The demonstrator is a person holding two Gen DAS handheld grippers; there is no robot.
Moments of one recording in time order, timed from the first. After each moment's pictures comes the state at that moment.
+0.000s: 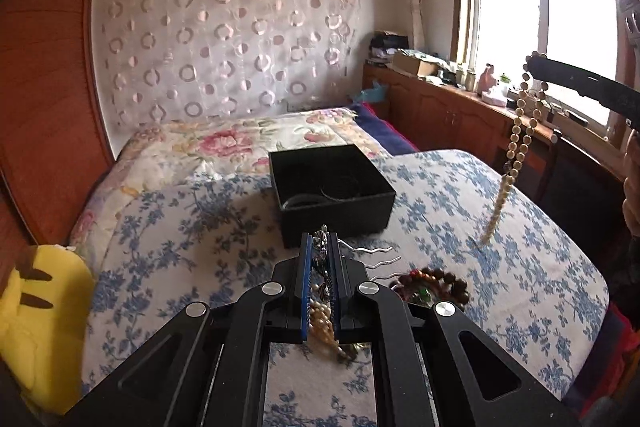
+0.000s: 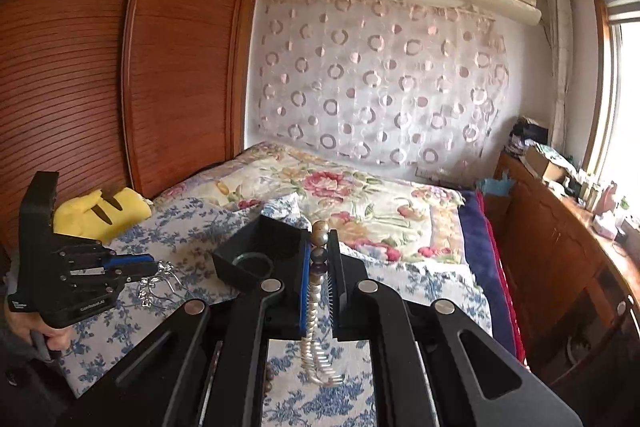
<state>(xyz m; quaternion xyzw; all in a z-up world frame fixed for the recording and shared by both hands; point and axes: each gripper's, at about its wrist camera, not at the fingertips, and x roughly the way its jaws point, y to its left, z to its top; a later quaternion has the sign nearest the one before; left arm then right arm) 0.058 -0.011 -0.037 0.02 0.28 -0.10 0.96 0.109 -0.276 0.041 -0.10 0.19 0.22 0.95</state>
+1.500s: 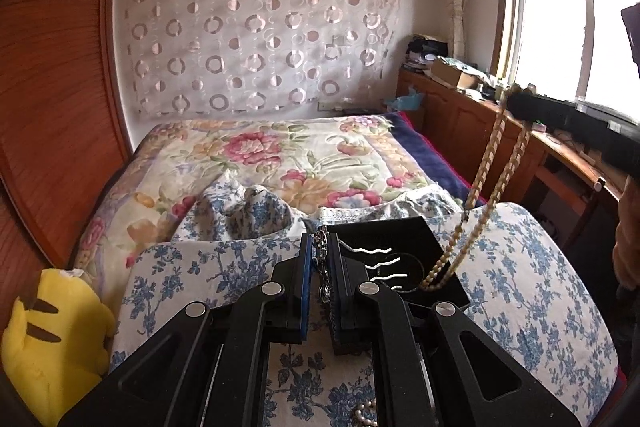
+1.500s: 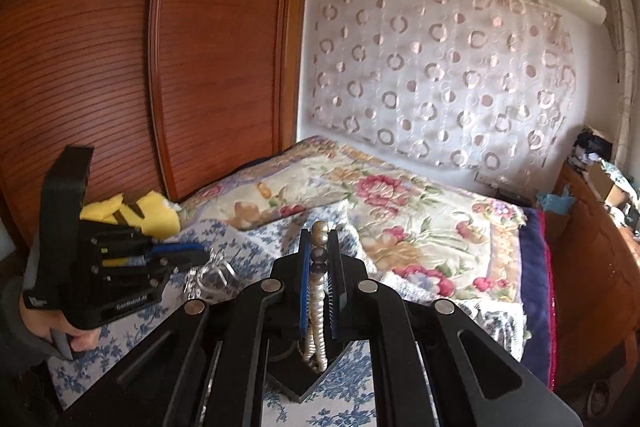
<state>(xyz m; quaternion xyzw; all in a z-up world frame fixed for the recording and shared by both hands) 0.179 0.014 -0.002 -0.01 0.30 -0.05 0.95 0.248 -0.203 0.060 -0.11 0.23 0.33 0.91</state>
